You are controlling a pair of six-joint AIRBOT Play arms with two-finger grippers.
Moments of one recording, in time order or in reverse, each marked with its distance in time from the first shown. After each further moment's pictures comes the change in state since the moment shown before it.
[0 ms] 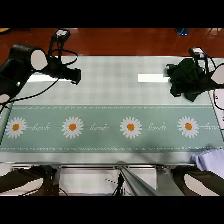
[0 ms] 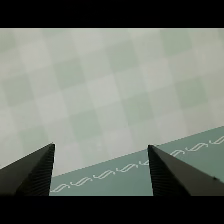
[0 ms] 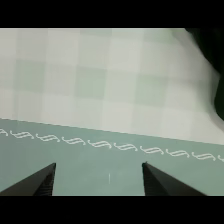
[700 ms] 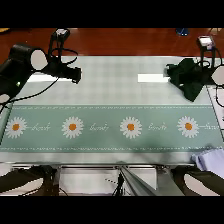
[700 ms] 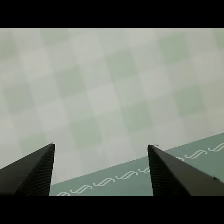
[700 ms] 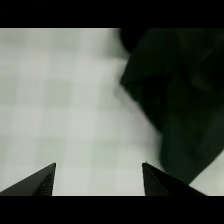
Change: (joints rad) left arm 0.000 0.000 0.000 0.000 0.032 0.000; right arm -0.035 -0.008 0.000 -0.216 -0.291 0.152
